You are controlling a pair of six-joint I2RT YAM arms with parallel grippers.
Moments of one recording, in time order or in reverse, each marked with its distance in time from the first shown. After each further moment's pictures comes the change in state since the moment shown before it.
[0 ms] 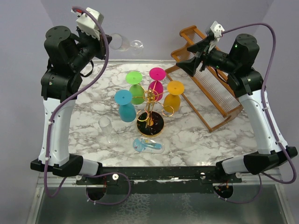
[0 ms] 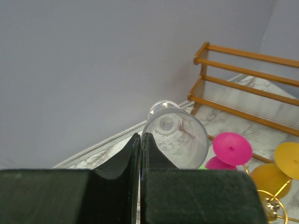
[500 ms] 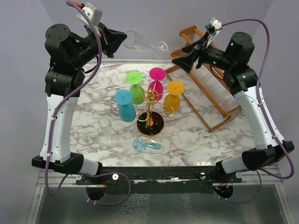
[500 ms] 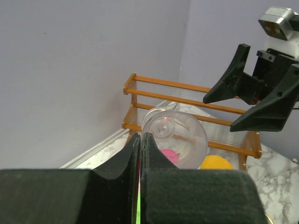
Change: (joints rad) left arm 0.000 0.019 -0.020 0.209 0.301 -0.254; right arm 0.010 0.062 0.024 0.087 -0.027 0.240
